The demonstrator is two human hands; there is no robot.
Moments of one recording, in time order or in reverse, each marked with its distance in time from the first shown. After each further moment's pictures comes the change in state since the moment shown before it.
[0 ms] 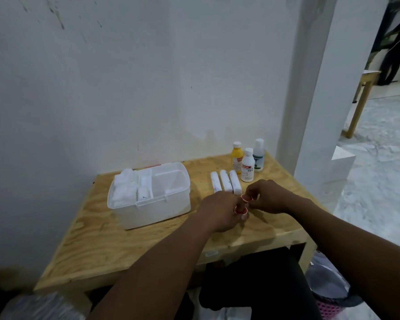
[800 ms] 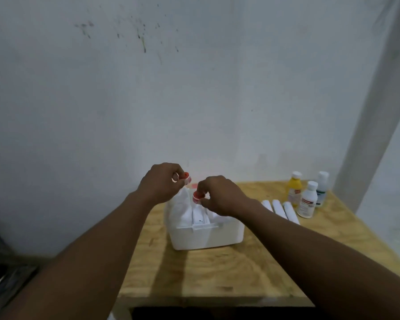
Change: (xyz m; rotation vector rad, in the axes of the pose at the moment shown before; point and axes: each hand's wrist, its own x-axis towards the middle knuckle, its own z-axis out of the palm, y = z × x) left_hand -0.081 -0.225 -0.144 -0.097 0.495 -0.378; right_hand 0.096 -0.239 0.012 0.015 0.169 -0.403
